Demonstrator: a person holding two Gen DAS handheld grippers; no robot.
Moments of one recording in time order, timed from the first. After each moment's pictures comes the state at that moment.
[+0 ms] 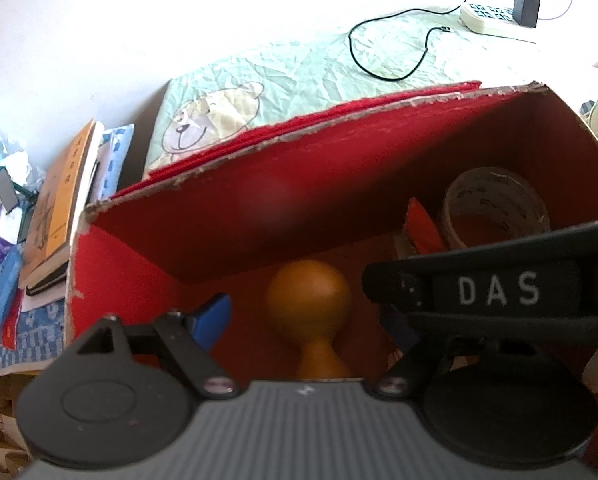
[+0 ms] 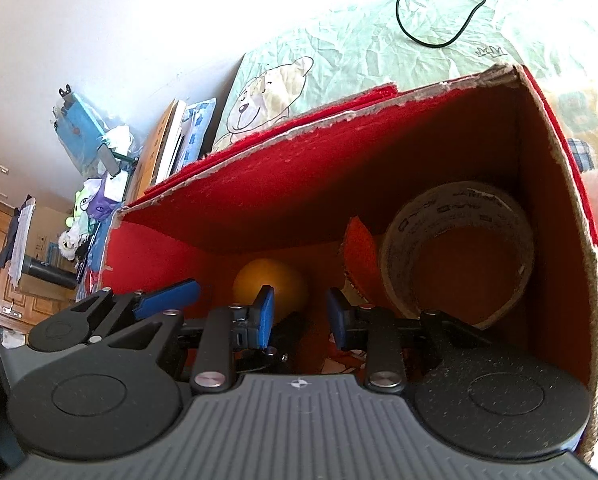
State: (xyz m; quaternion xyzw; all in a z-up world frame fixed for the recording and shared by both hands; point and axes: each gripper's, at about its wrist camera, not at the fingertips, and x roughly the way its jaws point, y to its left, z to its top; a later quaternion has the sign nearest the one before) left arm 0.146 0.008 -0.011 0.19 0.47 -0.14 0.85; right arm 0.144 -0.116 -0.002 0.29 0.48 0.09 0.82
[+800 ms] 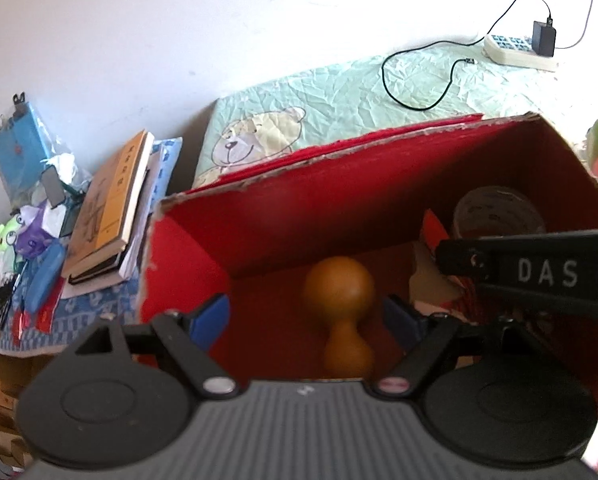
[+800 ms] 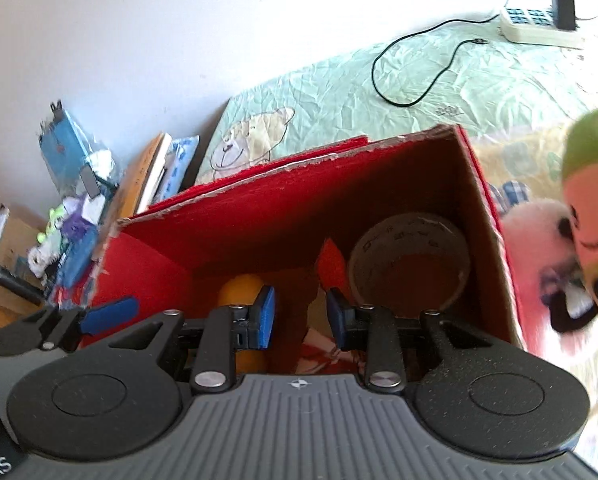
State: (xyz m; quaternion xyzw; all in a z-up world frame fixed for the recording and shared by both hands) left arm 0.109 0.025 0.019 0.19 0.43 -0.09 0.88; right arm 0.105 -0.107 0.026 0.24 0.42 0.02 0.87
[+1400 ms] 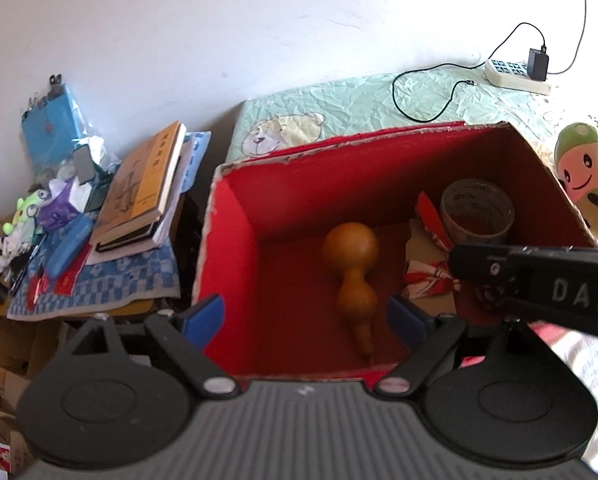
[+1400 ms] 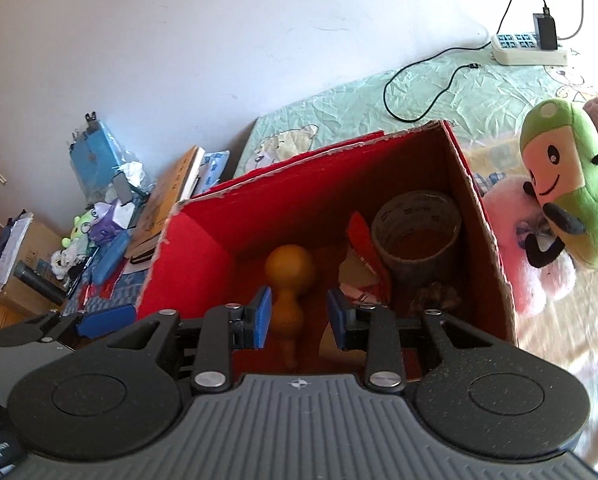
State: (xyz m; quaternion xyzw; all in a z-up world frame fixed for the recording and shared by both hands) left arm 0.046 0.062 0.053 0.16 0.42 -0.08 0.89; right arm 0.040 -0.084 0.054 0.24 0.38 0.03 0.89
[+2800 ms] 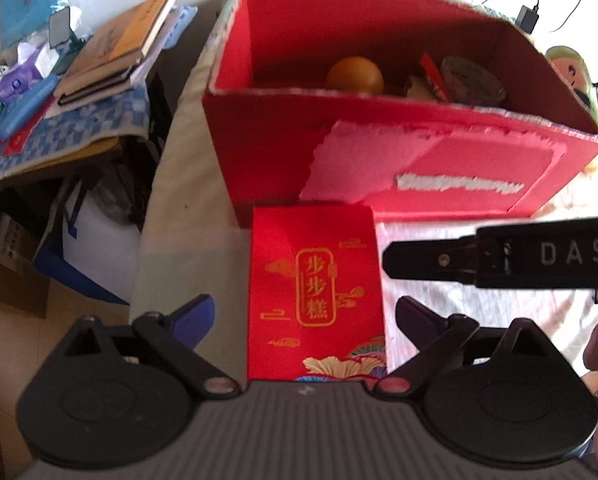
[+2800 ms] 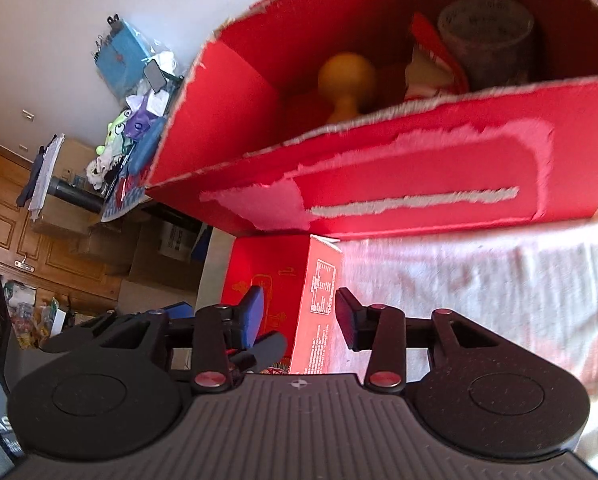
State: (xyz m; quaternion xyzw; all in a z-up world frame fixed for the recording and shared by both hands) left arm -0.010 0.143 -0.023 0.06 0.53 -0.14 0.83; right arm 0.010 -0.024 -0.013 0.28 0.50 0.12 0.81
